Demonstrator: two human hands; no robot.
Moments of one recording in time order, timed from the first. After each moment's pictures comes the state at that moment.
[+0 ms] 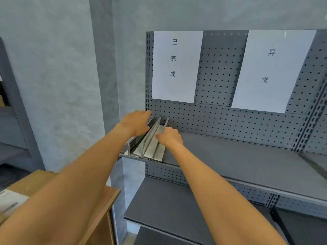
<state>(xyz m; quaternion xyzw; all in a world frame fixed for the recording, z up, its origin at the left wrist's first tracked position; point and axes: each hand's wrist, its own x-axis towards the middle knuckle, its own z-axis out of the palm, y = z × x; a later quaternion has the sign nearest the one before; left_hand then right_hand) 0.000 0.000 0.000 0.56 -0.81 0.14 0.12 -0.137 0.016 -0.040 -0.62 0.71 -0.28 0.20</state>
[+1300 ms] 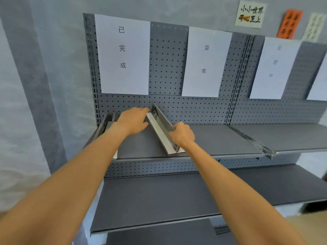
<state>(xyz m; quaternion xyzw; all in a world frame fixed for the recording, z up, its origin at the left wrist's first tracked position) -0.080 -0.009 -0.007 0.38 -0.91 0.10 0.17 -0.245 0.078 -0.046 -0.48 0.82 -0.31 0.05</state>
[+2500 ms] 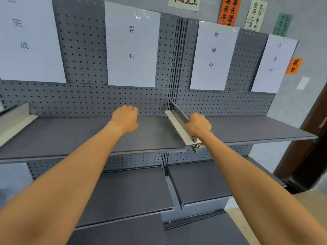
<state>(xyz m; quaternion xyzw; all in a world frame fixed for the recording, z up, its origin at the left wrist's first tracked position) -0.364 0.088 -0.034 0.41 -0.89 0.14 0.12 -0.573 0.219 -0.034 -0.43 0.88 -0.19 -0.05</state>
